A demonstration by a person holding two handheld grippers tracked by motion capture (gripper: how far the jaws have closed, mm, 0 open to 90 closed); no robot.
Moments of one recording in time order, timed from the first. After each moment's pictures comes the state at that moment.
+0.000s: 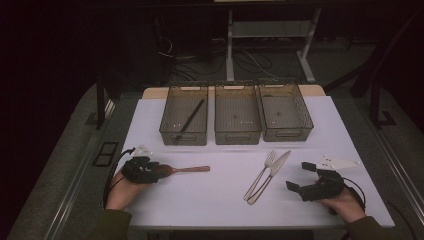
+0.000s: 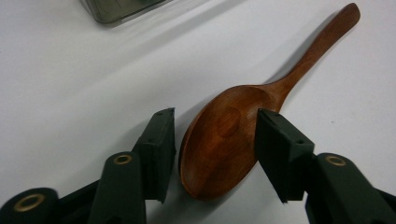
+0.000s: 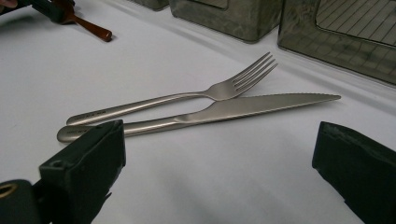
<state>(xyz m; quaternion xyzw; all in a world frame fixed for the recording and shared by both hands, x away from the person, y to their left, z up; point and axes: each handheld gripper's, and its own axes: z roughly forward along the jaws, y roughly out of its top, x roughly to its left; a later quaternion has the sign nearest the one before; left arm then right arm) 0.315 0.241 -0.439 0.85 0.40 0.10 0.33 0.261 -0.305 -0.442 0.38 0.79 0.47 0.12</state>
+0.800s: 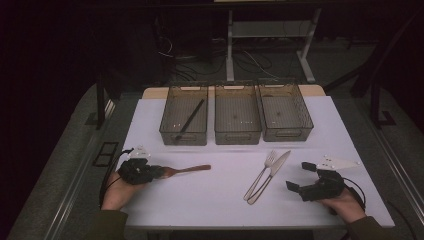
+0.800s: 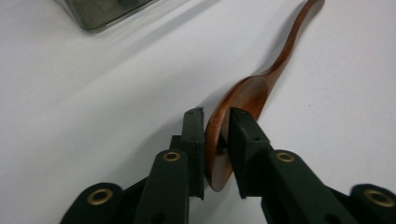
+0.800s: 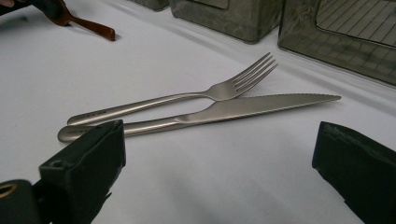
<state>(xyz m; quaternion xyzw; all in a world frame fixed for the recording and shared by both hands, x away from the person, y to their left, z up) 0.310 0.247 -0.431 0.87 0.36 0.09 0.33 0.261 -0.305 -0.442 0.38 0.79 0.47 0.12</state>
